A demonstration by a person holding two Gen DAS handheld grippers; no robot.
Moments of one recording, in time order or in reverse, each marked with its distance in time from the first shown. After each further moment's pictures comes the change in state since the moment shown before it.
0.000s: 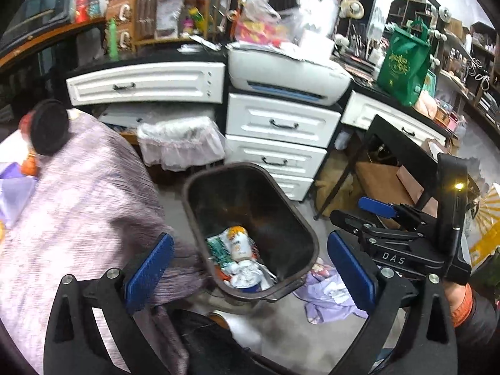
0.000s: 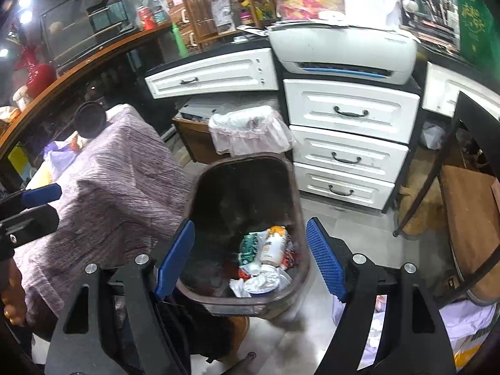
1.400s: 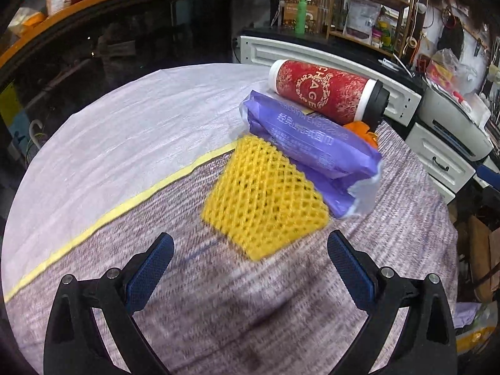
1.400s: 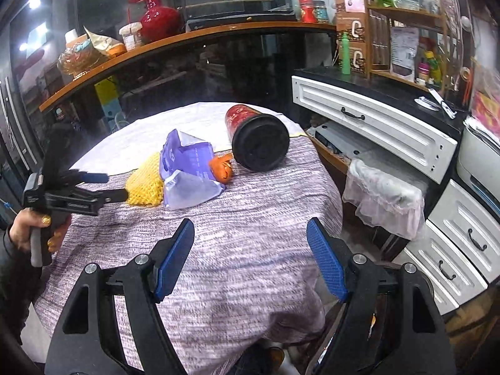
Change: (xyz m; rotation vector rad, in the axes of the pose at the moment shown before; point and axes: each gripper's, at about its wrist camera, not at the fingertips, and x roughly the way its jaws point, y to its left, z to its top) left arm -0.087 0.319 -0.028 -0.319 0.079 0.424; right arm 0.055 0.272 0.101 -0.441 0.022 0.369
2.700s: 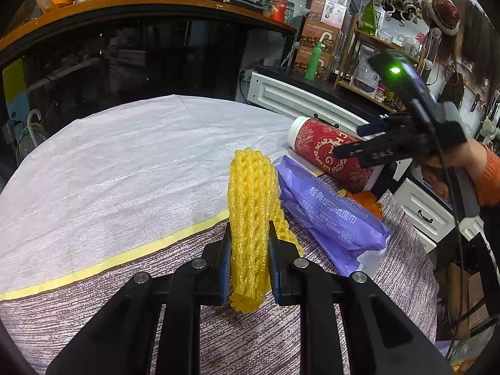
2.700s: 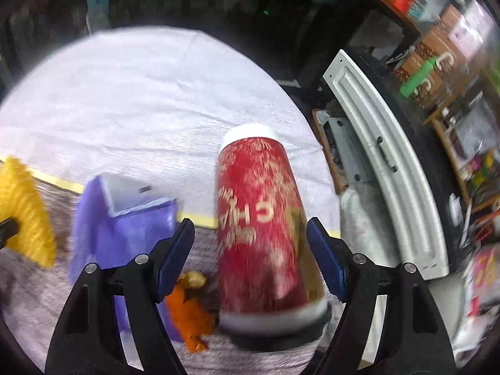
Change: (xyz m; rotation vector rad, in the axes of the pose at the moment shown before) left arm -0.014 0.046 0.016 -0.149 -0.168 -0.098; right arm 0.243 0.073 0.175 -0.435 0.451 -0.226
